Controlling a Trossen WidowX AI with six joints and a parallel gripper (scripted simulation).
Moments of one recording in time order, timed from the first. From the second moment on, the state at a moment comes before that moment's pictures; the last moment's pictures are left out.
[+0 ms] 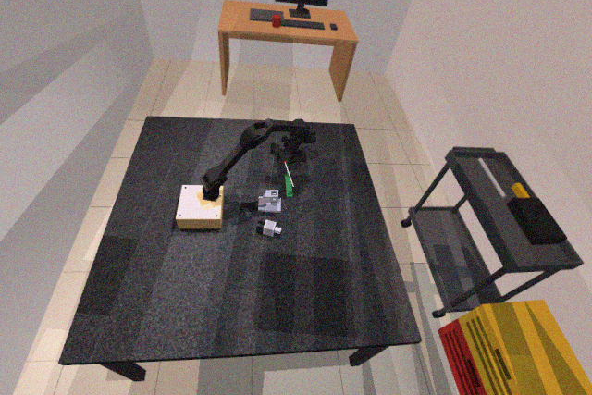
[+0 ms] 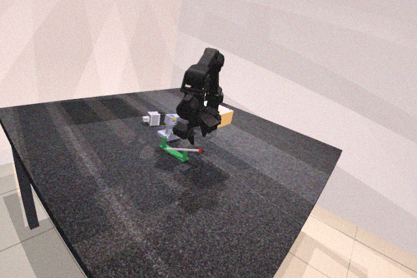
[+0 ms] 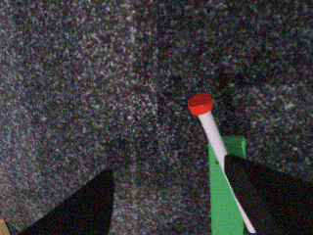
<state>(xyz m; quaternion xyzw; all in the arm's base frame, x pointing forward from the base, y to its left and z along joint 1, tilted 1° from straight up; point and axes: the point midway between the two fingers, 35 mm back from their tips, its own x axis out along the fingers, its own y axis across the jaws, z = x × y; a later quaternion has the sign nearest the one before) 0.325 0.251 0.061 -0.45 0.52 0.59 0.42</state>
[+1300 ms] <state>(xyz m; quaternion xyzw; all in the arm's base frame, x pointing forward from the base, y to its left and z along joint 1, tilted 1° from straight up) 0.371 0.201 0.035 -0.51 0.30 0.67 0.45</state>
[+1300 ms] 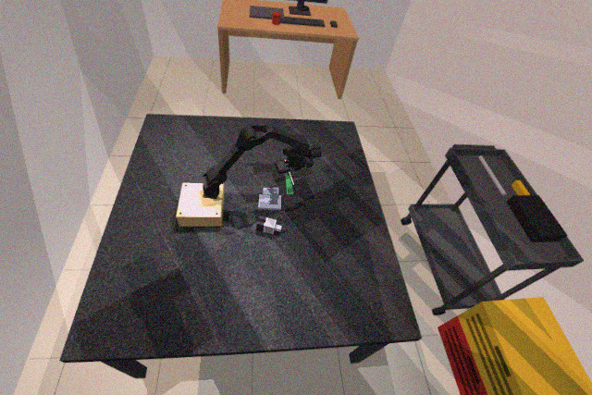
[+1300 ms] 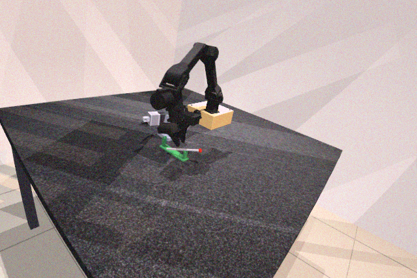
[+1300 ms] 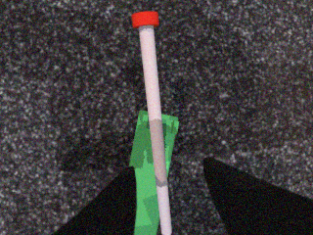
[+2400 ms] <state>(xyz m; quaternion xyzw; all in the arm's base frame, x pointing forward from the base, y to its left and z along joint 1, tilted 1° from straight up) 0.370 0.202 -0.010 -0.51 0.30 0.67 0.45</state>
